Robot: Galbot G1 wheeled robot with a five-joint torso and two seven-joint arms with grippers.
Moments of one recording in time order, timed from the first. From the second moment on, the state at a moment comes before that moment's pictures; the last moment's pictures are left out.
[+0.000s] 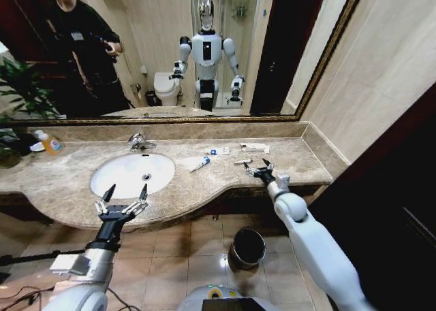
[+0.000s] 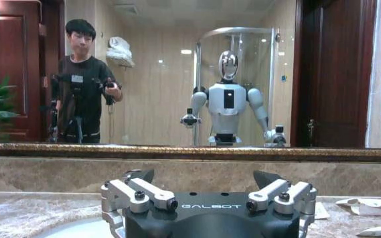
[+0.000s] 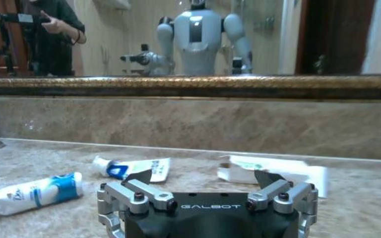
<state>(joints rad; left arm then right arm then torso) 1.84 -1.36 -0.82 -2.47 -0.37 0.04 0.05 -0.91 1.14 0.27 1.74 0.47 -0.29 0.10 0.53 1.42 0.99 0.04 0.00</state>
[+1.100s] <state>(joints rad) 1.84 -1.36 -0.82 -2.47 -0.37 0.04 0.05 -0.36 0.96 -0.03 1.22 0.41 -0.46 -0.65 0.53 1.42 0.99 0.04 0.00</state>
